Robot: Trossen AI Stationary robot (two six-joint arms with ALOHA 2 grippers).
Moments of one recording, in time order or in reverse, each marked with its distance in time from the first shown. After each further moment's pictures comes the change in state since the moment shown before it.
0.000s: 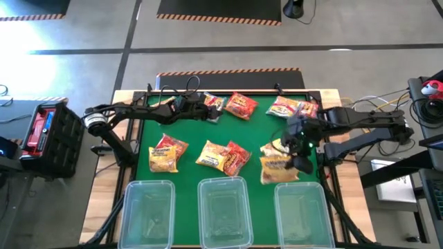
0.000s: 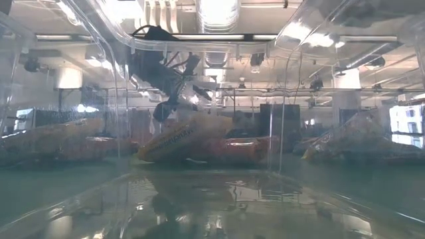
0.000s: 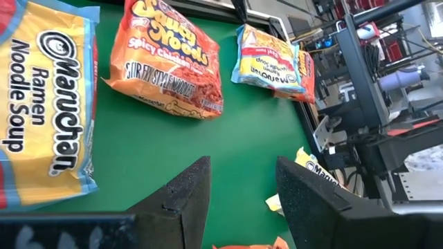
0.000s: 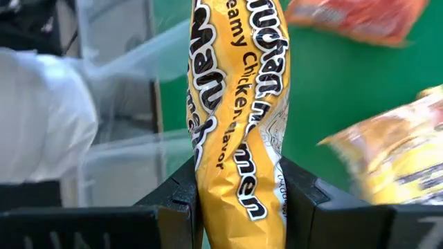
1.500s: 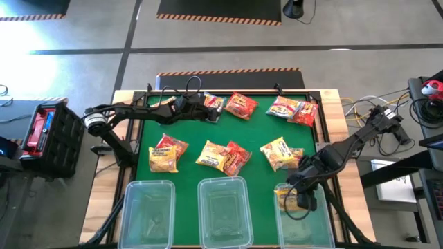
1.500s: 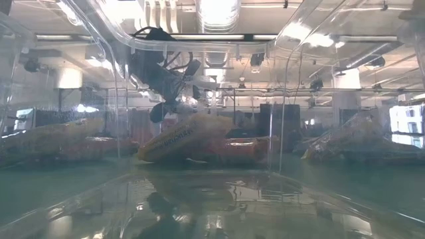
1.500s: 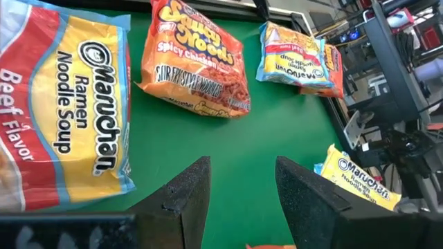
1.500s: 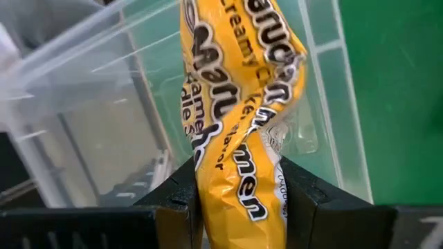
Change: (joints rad) left arm -0.006 0.000 0.000 -0.063 -0.061 0.081; right arm 0.498 0.131 -0.164 0.085 0.144 0.507
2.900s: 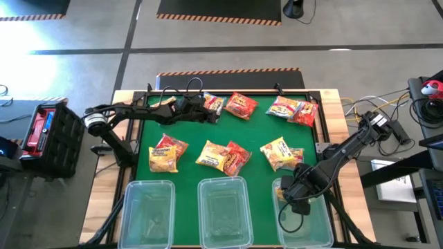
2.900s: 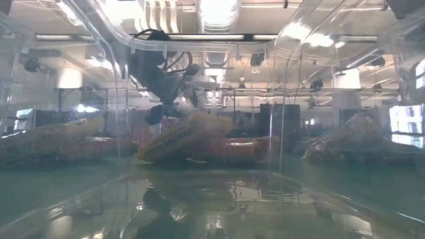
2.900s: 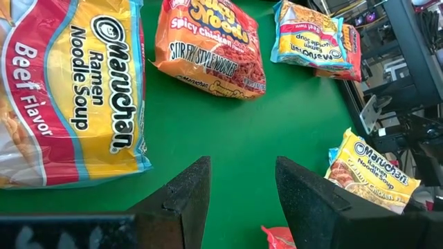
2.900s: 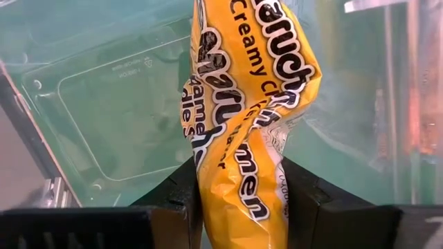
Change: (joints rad) left arm -0.002 0.000 0.000 -0.061 0.011 0.017; right arm 0.094 0.184 -0.001 -0.073 0.205 -0.004
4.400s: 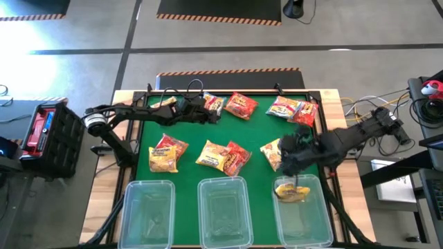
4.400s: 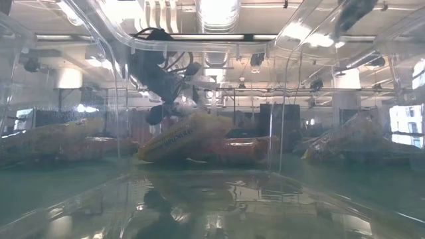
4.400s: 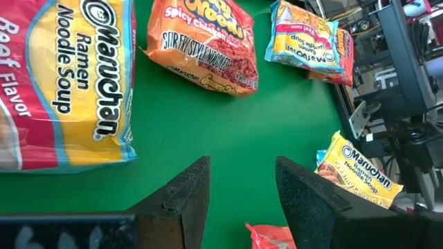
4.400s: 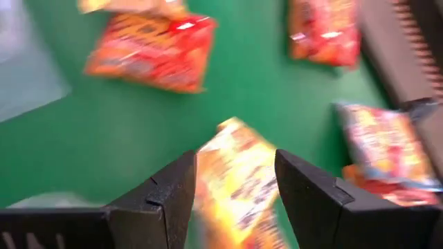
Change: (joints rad) left arm -0.018 0.000 0.000 0.014 0.000 -0.078; right arm -0.291 -0.154 0.220 -0.171 0.621 -0.215
